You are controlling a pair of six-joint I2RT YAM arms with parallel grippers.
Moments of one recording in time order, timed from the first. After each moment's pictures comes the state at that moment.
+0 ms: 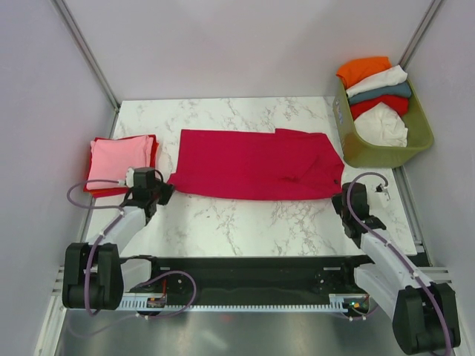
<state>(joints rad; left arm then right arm) -0.03 1.18 0.47 -0.04 -0.05 -1.10 0.14 0.90 0.31 -0.11 0.38 1.24</state>
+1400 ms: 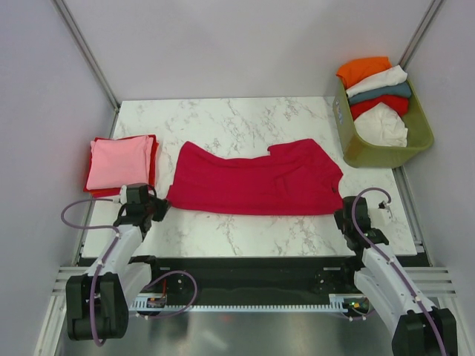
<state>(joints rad) 0.06 0.94 0.33 -0.19 0.00 -1.09 0.14 0.69 0.22 -0.34 0.38 1.33</state>
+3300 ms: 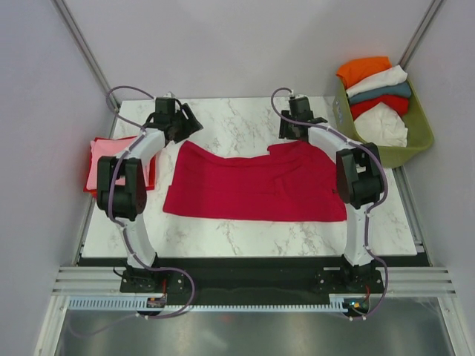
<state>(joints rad) -0.11 1.91 1.44 -0.20 0.12 -0.59 0.27 2.12 1.63 -0.26 0.11 0.30</state>
